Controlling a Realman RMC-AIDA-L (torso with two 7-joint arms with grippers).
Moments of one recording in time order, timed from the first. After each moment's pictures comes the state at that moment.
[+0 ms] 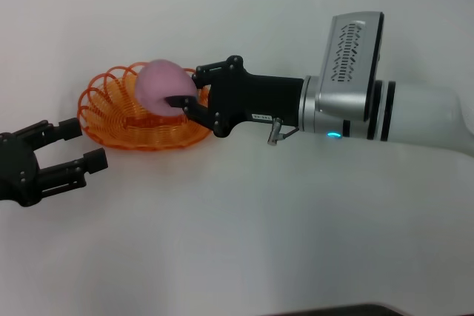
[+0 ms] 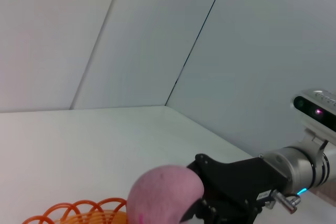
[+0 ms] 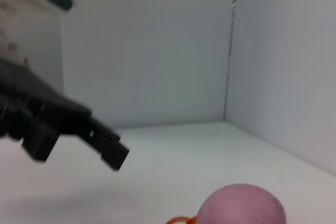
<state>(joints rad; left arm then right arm) -0.25 -2.17 0.54 0.93 2.02 1.84 -1.52 0.80 2.12 -0.90 0.08 -1.51 -1.22 0.54</state>
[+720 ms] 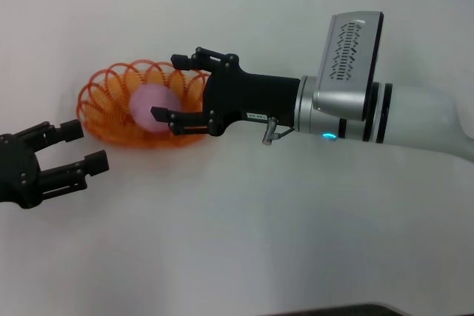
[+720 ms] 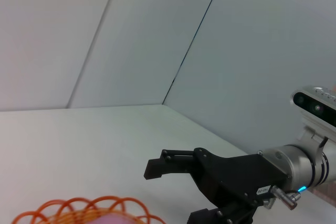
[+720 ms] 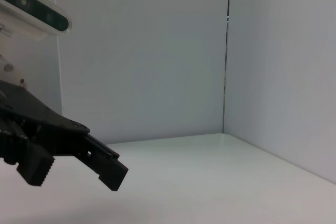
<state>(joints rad) -0.25 -2.17 0.55 0.93 2.02 1.85 -1.52 0.81 2.12 -0.85 0.12 -1.52 -1.24 0.52</state>
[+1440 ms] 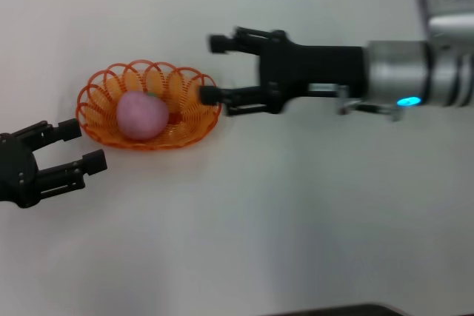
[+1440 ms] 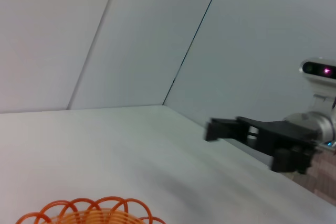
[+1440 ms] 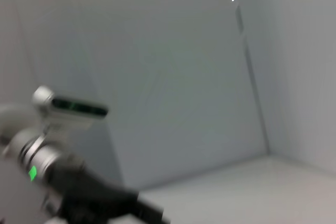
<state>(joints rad) -0.25 -2.17 0.54 0.94 2.02 1.85 -1.52 0.65 2.08 -0.92 -0.31 -1.64 -1.53 1.09</state>
